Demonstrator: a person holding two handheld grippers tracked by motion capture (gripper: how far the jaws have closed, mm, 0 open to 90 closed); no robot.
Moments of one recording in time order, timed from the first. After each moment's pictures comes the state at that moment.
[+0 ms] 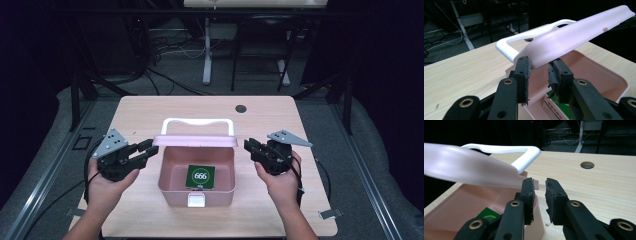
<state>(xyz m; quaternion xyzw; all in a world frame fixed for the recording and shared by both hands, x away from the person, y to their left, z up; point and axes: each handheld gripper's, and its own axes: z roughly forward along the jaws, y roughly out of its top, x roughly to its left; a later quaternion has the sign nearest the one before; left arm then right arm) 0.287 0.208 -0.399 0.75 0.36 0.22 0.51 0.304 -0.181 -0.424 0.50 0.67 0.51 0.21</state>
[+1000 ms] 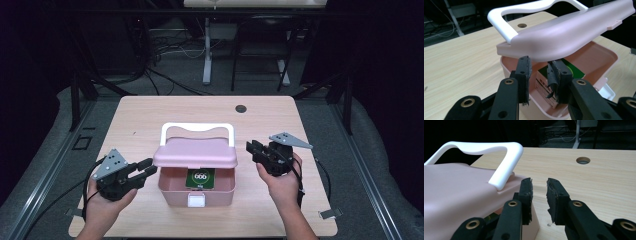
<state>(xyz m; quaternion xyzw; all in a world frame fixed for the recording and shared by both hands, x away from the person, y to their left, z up) 0.260 0.216 -0.434 0.77 0.35 0.20 0.49 0.307 -0.187 -0.436 0.51 0.67 0.50 0.21</state>
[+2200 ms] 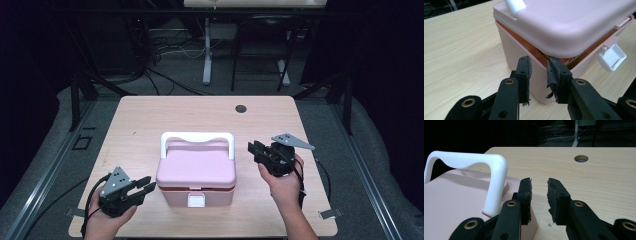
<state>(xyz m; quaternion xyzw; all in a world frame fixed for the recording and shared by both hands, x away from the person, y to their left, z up) 0.243 0.222 -0.475 0.80 0.37 0.19 0.44 0.308 -0.192 -0.441 0.52 0.66 0.50 0.21</state>
